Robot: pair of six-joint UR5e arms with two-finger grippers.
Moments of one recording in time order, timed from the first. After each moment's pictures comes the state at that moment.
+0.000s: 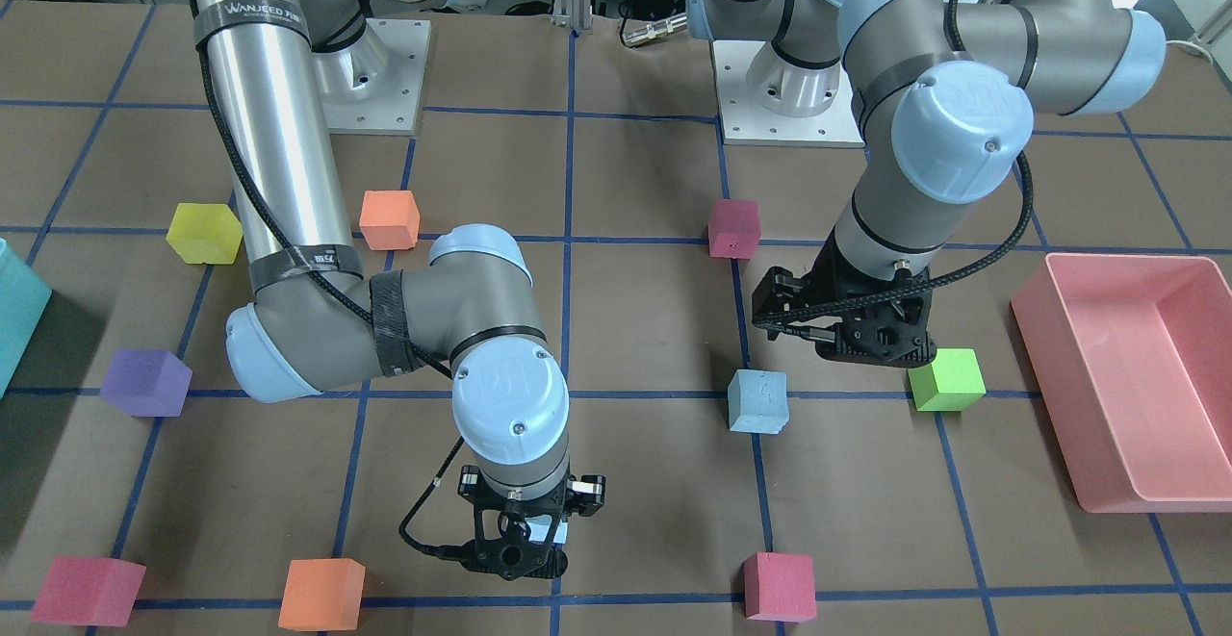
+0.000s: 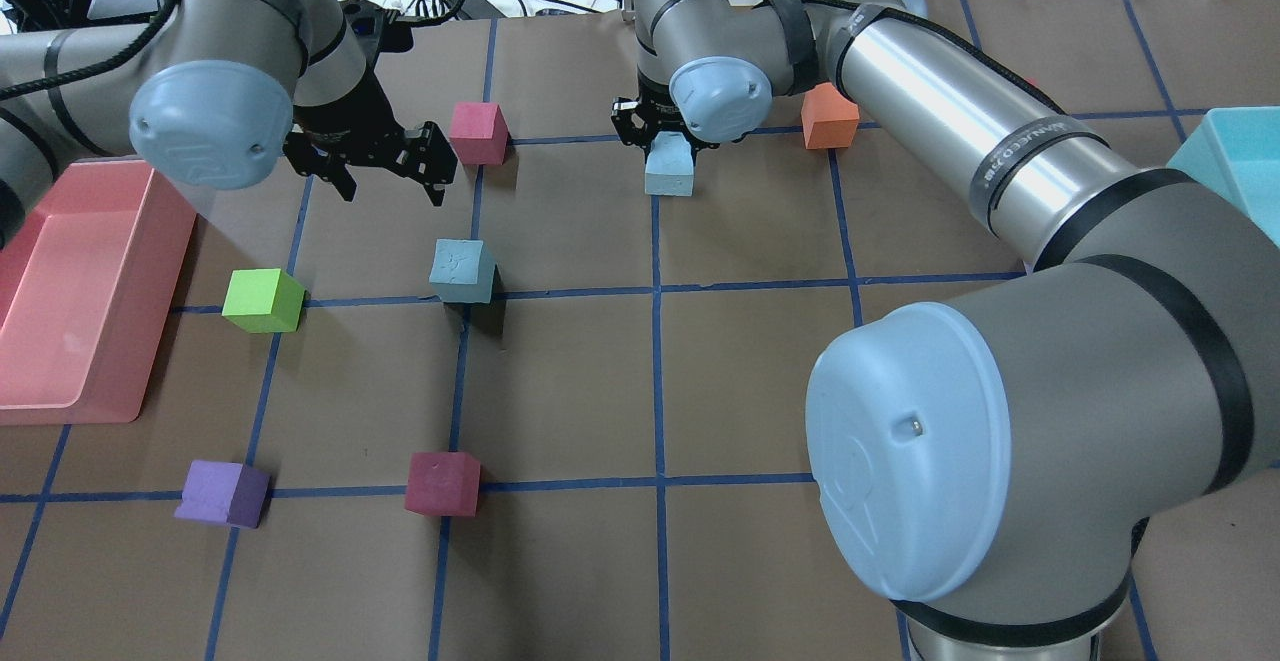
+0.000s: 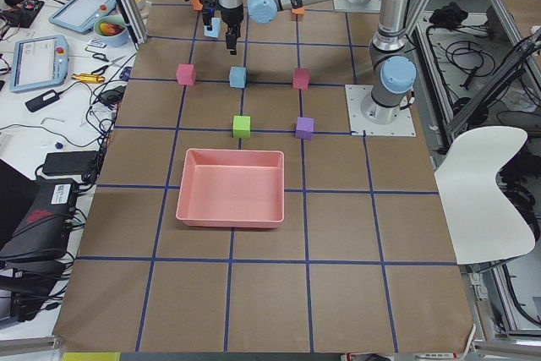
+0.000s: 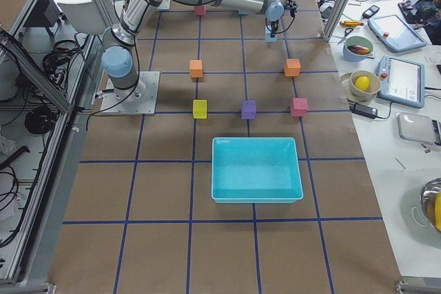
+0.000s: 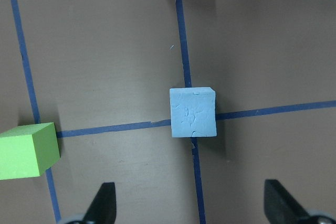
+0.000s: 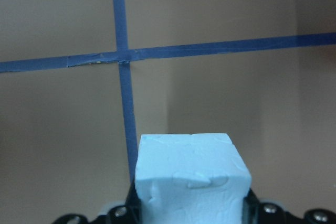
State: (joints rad) left arm -1.56 -1.81 -1.64 -1.27 1.60 0.12; right arm 1.86 -0.79 1.16 -1.99 -1.56 0.39
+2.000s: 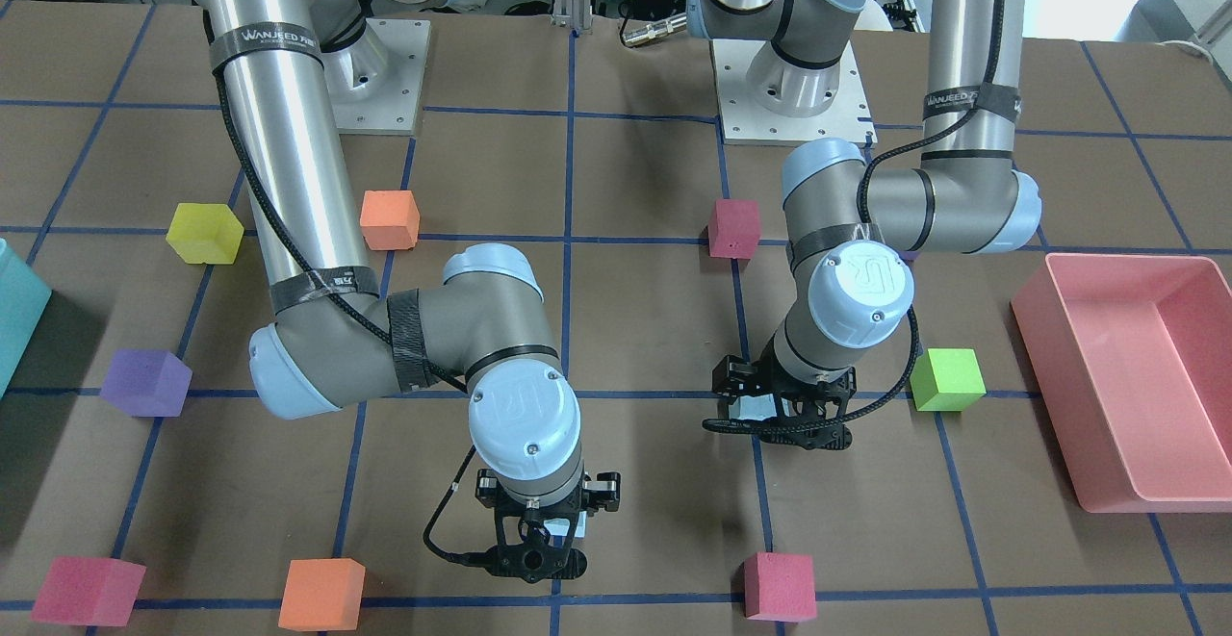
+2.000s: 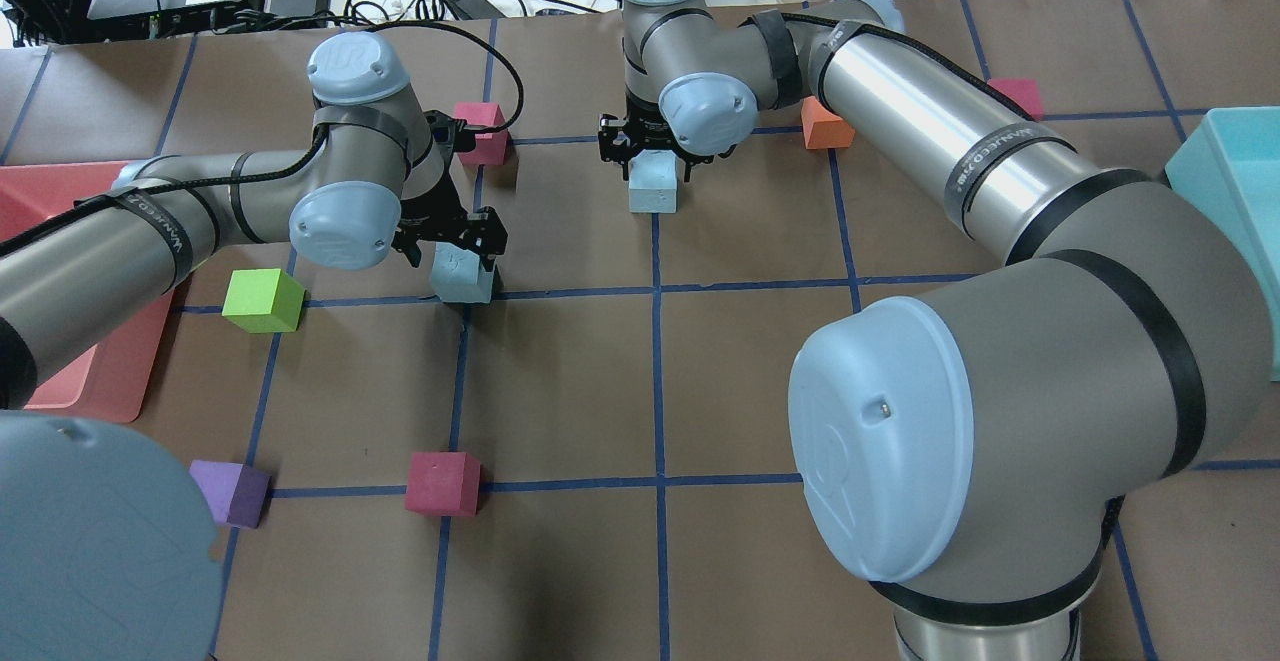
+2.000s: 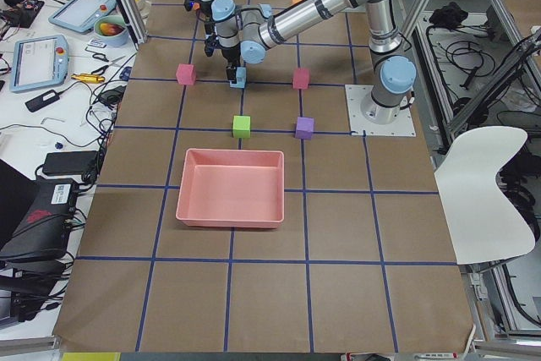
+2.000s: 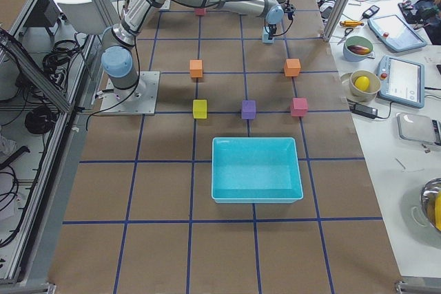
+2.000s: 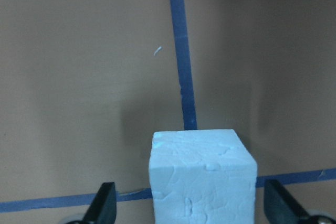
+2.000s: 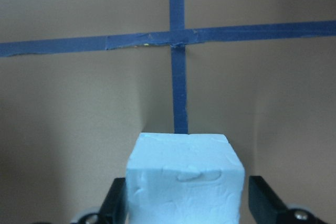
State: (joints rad) left arm -1.57 -2.02 -1.78 -0.99 1.59 0.10; right arm 1.87 -0.76 1.15 -1.98 -1.52 0.34
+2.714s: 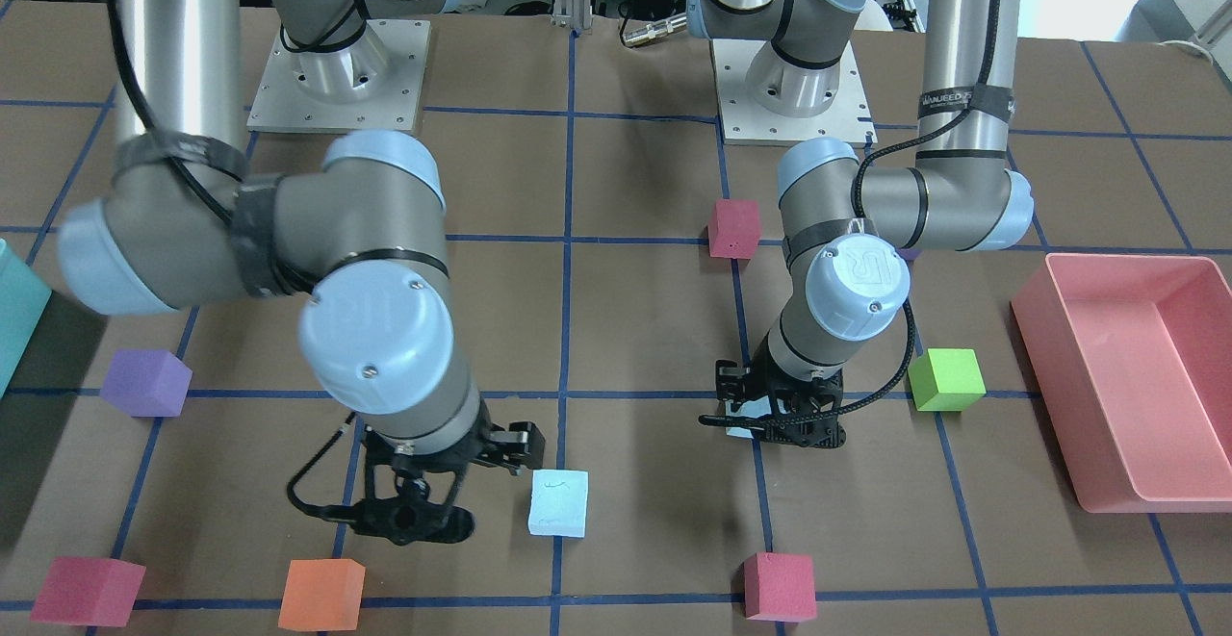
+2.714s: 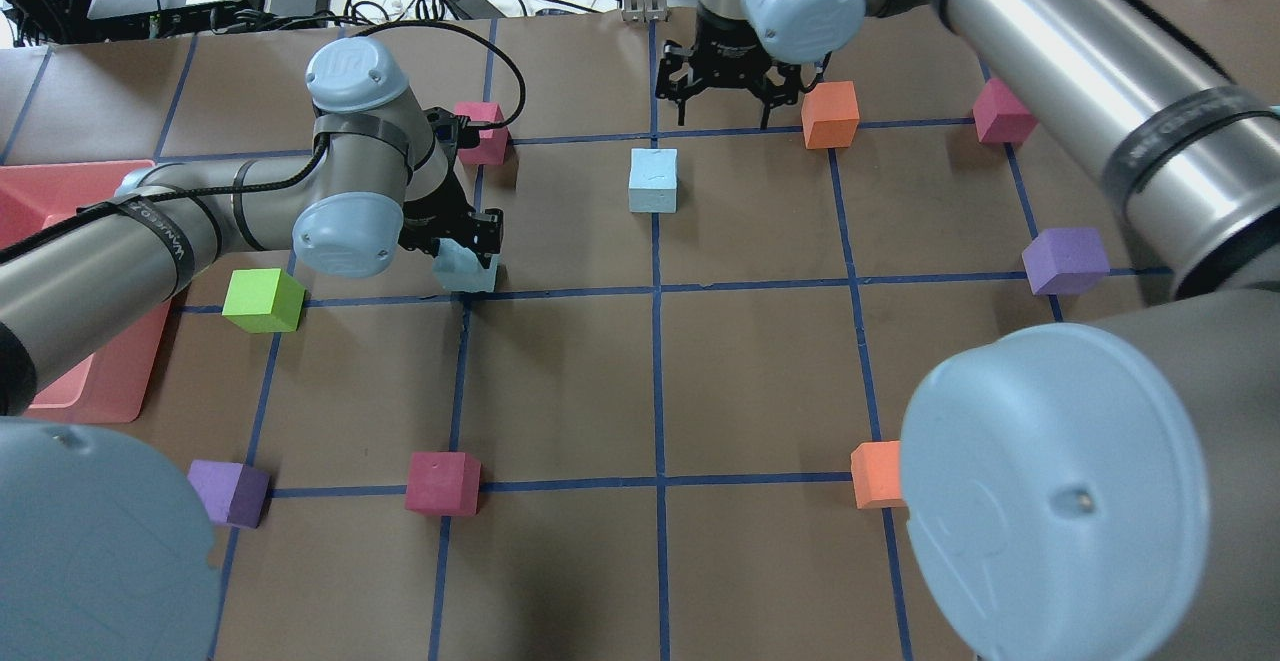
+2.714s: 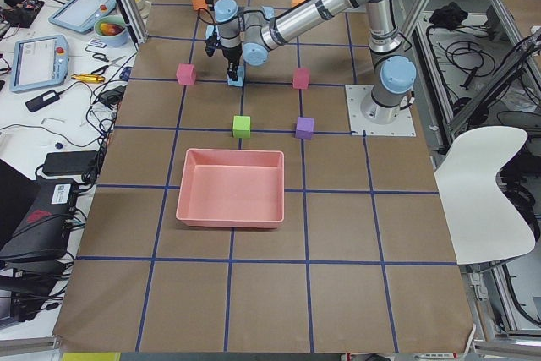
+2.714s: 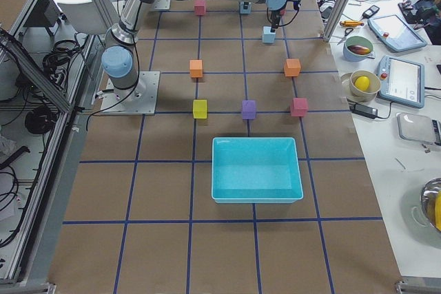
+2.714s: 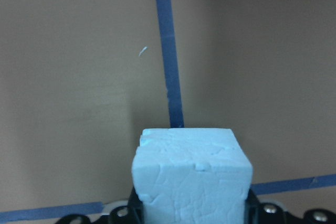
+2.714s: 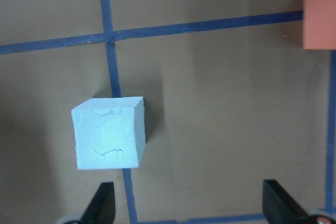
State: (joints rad) left arm -1.58 -2.00 -1.77 -0.95 1.55 0.09; right arm 1.74 -0.99 1.17 -1.73 -1.53 0.27
